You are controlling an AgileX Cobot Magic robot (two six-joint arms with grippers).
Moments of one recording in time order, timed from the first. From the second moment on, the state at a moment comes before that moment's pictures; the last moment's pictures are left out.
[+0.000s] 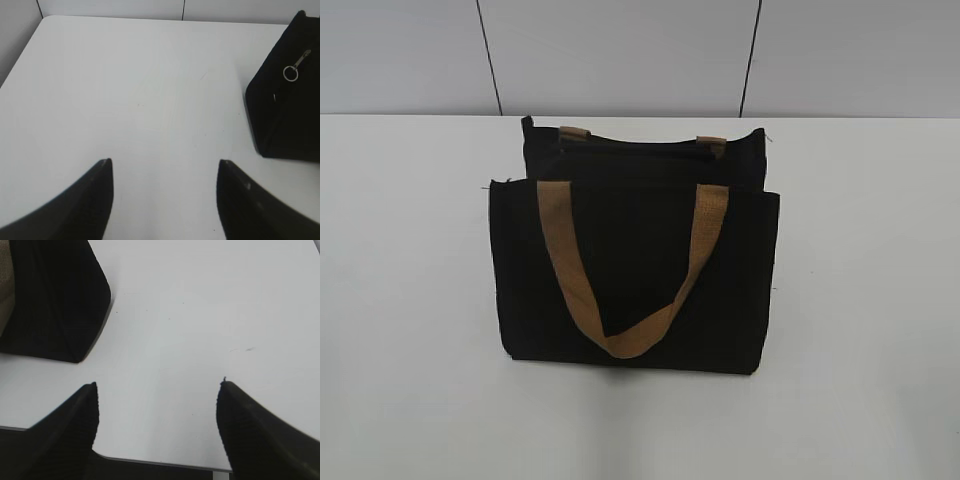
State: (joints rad) left arm -0.04 -0.01 -0.54 -0.06 1.06 0.02; right arm -0.12 -0.01 -0.47 0.27 1.09 -0.25
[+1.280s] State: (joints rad) left arm -0.04 0.04 -0.55 -0.06 1.03 0.02; right arm -0.12 -0.01 -0.47 0.27 1.09 -0.25
